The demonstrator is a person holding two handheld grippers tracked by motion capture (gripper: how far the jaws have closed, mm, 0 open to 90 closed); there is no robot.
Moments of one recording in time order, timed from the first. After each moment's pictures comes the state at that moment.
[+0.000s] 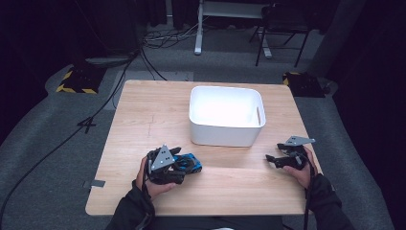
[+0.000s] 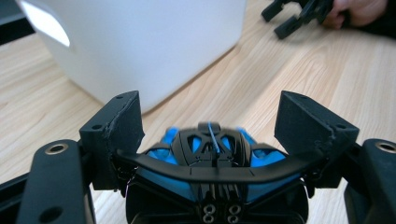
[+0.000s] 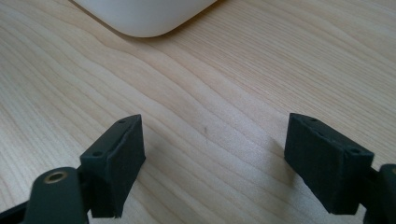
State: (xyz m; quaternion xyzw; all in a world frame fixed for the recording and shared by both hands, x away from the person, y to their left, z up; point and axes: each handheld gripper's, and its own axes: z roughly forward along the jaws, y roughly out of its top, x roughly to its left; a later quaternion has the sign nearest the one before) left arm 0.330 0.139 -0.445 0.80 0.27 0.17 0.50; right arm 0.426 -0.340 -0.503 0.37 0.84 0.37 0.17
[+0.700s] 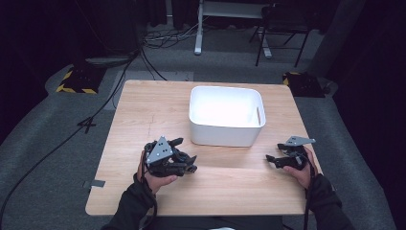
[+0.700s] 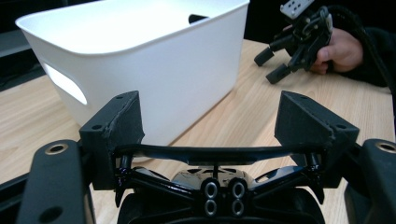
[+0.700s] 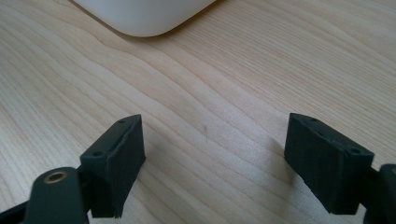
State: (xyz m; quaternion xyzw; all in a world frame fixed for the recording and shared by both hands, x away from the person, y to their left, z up) left arm 0.337 0.139 -0.416 0.78 0.26 0.18 0.55; right arm 0.426 -0.340 -0.503 0.37 0.84 0.37 0.17
